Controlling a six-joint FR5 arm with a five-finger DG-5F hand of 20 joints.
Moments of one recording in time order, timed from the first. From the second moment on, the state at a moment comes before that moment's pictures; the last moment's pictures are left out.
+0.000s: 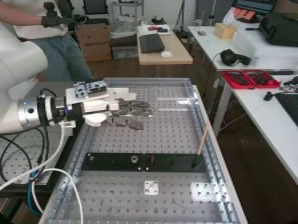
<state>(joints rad) 1.23 -1.89 -2.00 -2.54 -2.28 -0.88</state>
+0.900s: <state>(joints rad) 1.35 -1.87 -2.02 -2.53 -2.35 -0.85</state>
